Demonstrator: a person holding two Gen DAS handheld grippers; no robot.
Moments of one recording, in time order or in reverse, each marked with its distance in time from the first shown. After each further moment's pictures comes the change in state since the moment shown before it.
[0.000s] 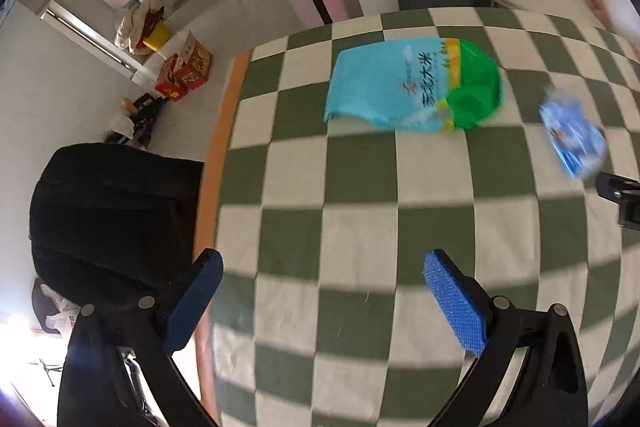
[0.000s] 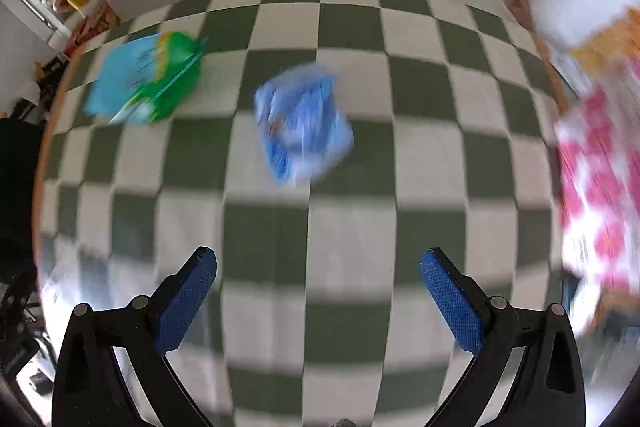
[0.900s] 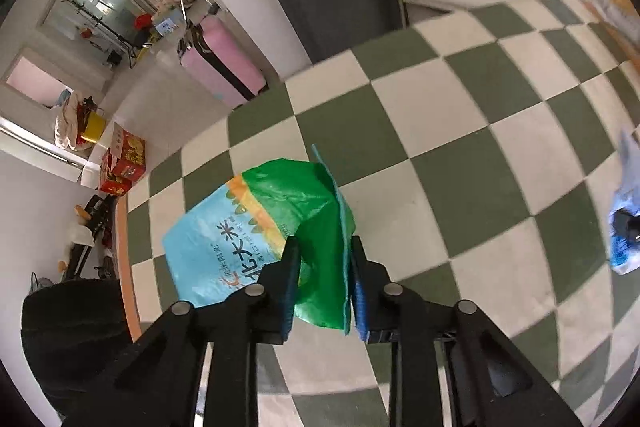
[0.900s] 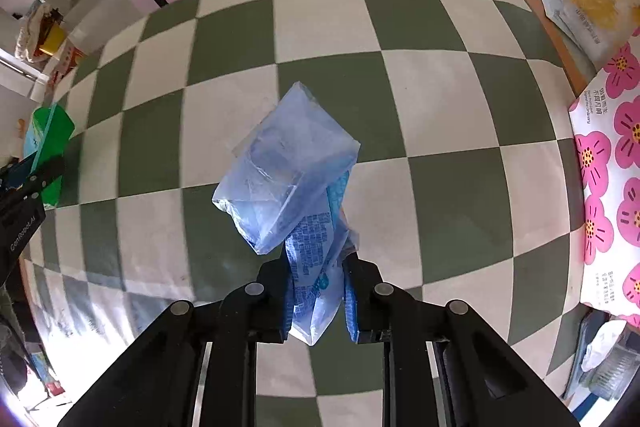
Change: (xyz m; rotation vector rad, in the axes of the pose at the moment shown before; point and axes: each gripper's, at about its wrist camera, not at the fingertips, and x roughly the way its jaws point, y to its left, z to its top) left arm 0.013 -0.125 0.095 0.304 -0.149 -0.113; right arm 0.067 -0.103 0.044 0.183 0.013 0.067
